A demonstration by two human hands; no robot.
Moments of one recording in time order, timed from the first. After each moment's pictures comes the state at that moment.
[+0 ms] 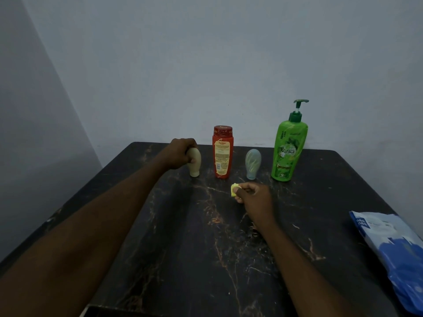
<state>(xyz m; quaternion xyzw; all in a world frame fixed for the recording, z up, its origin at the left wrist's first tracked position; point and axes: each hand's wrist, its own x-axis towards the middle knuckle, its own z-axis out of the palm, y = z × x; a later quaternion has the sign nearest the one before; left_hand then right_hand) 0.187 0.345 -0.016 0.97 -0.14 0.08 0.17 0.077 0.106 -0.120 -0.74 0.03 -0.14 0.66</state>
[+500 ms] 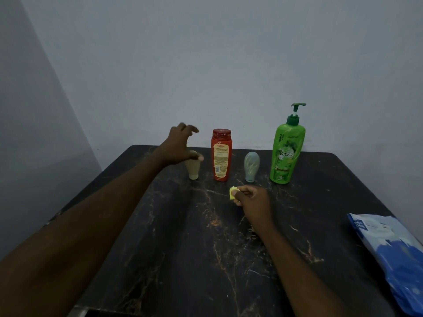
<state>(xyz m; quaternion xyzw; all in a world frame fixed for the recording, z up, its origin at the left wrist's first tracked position) 0.184 0.341 0.007 0.96 -0.18 0.15 0.18 0.074 0.106 -0.119 -0.74 0.03 -0.13 0.66</state>
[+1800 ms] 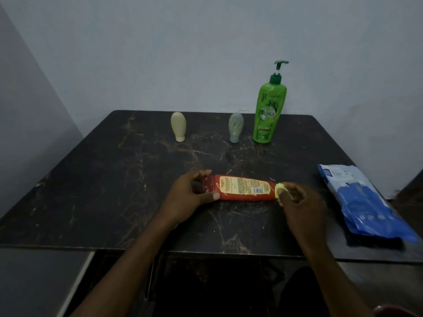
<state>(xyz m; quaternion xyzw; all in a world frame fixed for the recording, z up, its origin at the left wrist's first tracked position) -0.050 0.278 -0.090 0.85 -0.07 -0.04 0.53 -0.091 0.009 -0.130 -0.83 0.17 -0.22 0.48</state>
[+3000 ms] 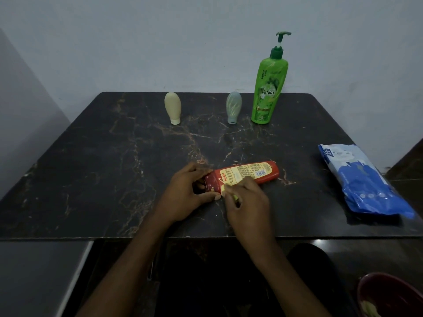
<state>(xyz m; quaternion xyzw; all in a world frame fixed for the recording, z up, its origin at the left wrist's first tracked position) -0.054 0.290 -0.111 0.89 -0.22 0.04 0.40 -0.121 0.124 -0.124 -0.89 0.00 -0.22 0.40</state>
